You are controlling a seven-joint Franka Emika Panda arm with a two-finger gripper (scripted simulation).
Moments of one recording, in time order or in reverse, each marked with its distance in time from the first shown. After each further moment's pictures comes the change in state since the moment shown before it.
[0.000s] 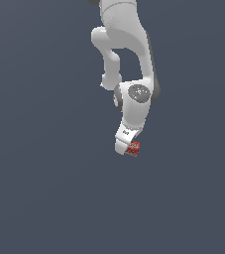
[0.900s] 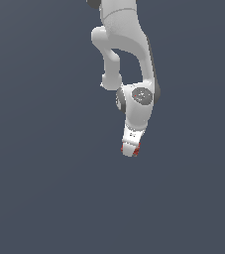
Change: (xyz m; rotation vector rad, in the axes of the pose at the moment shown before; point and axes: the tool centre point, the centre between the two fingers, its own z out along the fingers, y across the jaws) arm 0.012 -0.012 0.015 -0.008 0.013 -0.207
